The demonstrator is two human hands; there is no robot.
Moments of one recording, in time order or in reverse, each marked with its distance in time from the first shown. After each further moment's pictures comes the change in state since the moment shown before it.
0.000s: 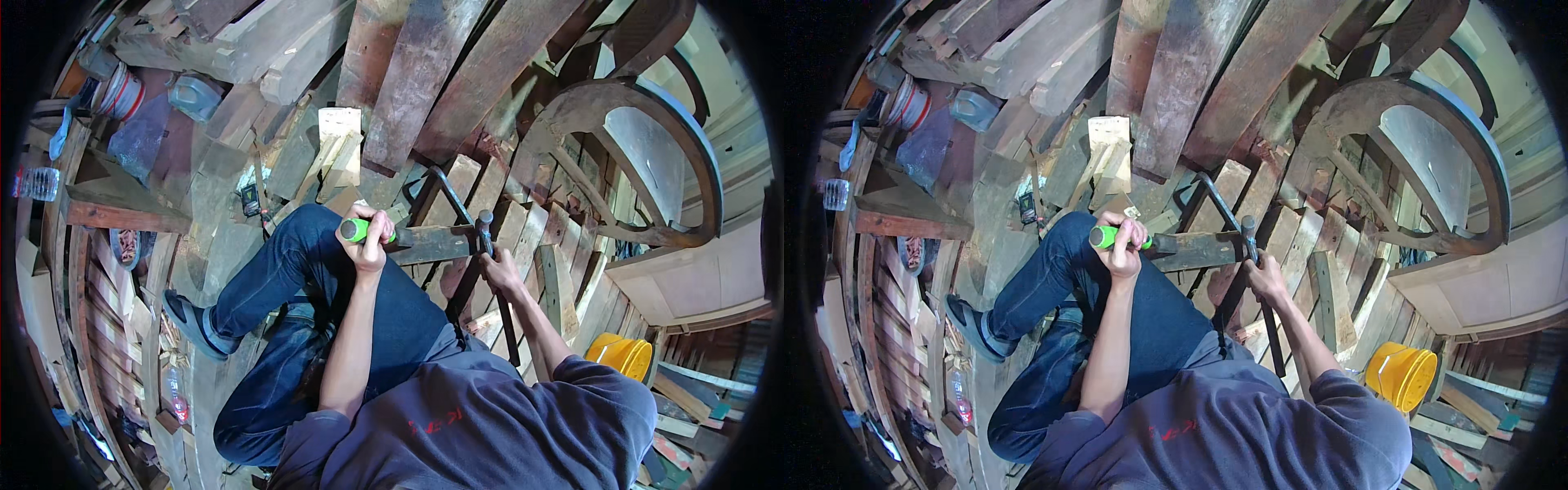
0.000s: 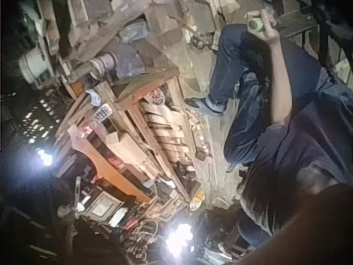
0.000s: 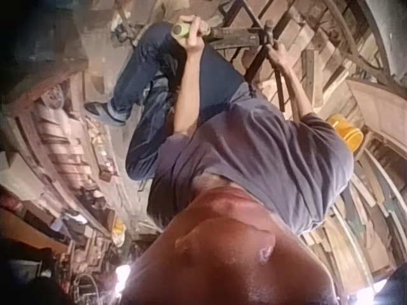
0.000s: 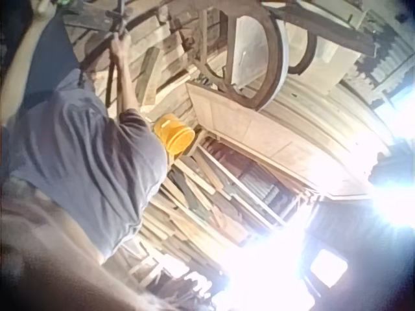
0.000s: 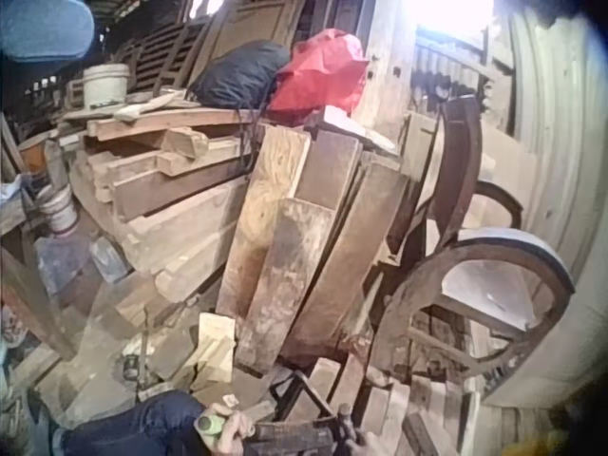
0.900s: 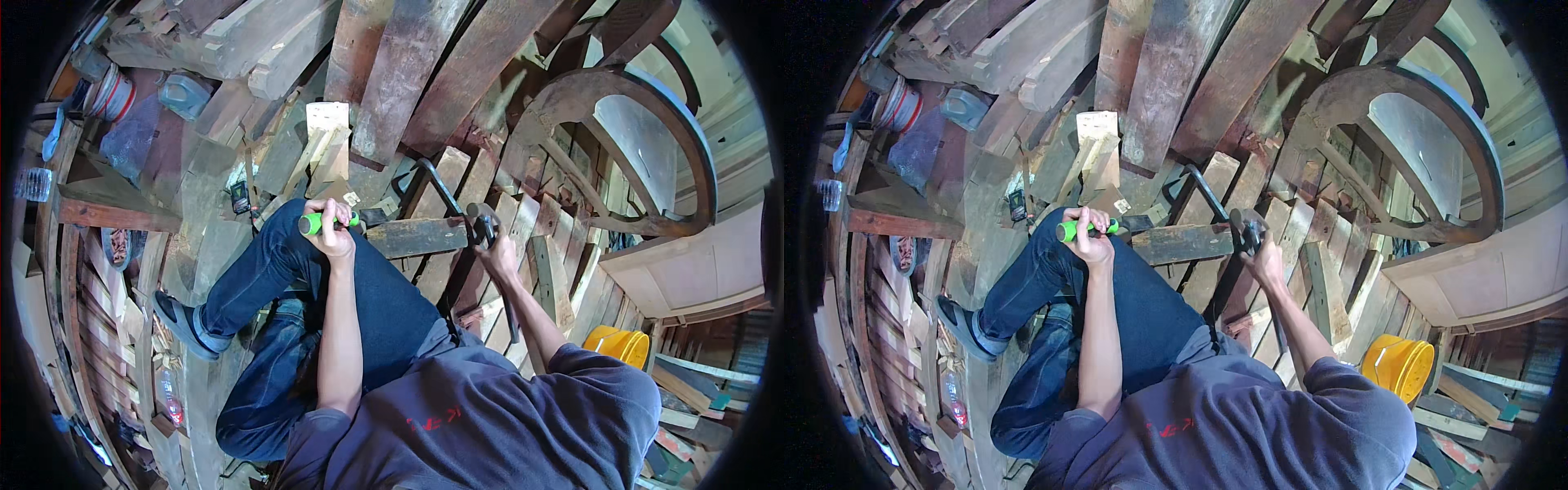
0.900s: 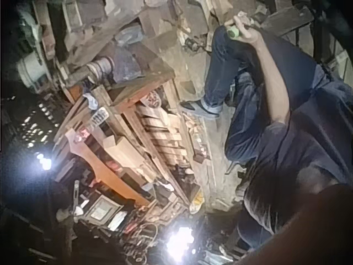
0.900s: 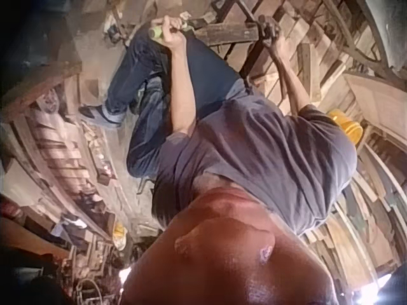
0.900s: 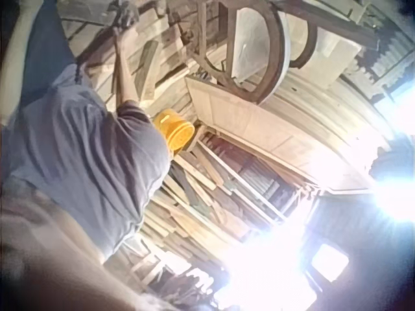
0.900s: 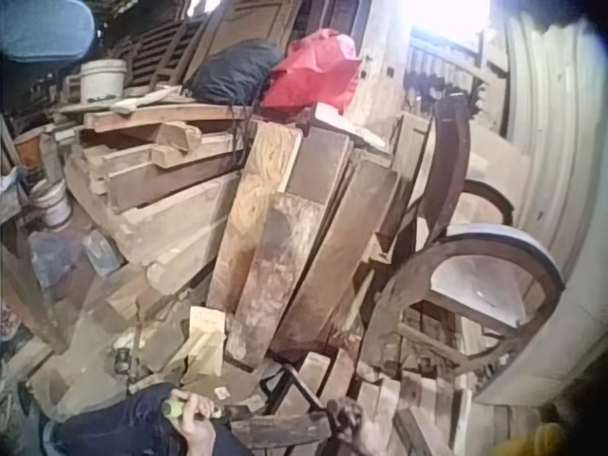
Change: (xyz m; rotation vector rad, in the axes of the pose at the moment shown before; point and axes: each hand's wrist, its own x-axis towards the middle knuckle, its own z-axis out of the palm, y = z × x) left_hand 0.008 -0.007 -0.038 0.051 0.204 0.117; right_hand 0.027 0.033 -0.005 -0.340 0.299 -0.138
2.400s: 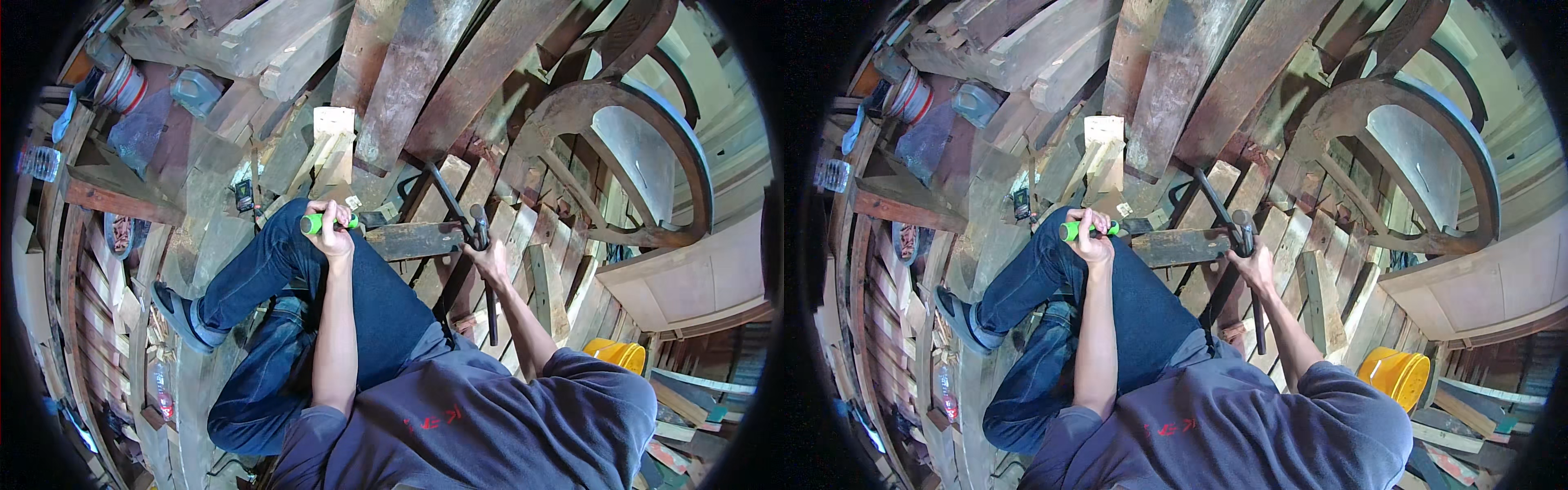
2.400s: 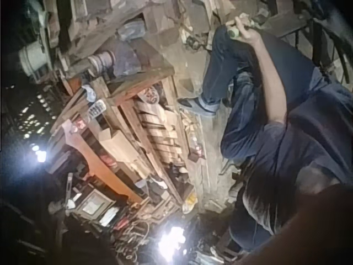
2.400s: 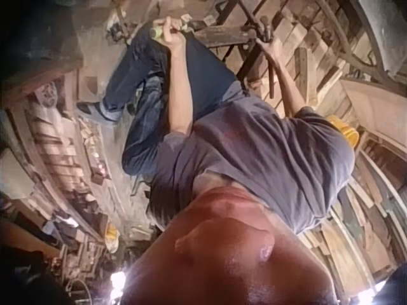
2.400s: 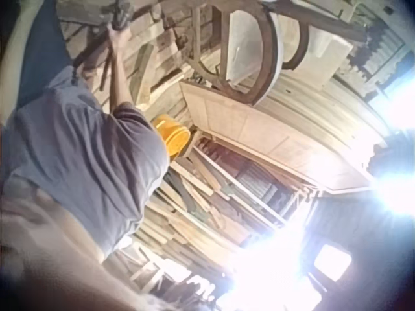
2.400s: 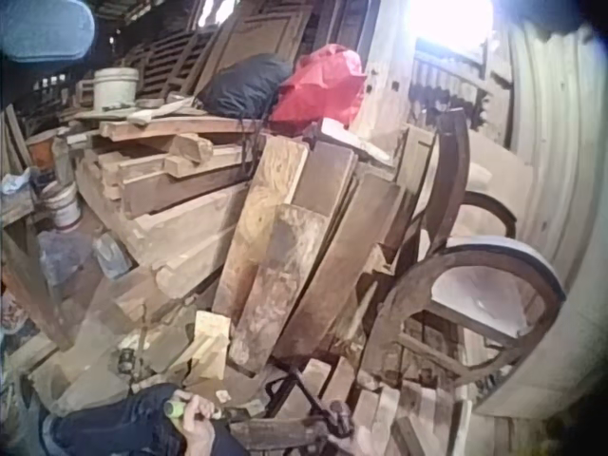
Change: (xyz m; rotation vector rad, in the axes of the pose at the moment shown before) left_hand -0.005 0.001 -0.006 -0.006 0.051 -0.011; right_hand -0.001 -0.009 0.011 0.161 0.041 -0.099
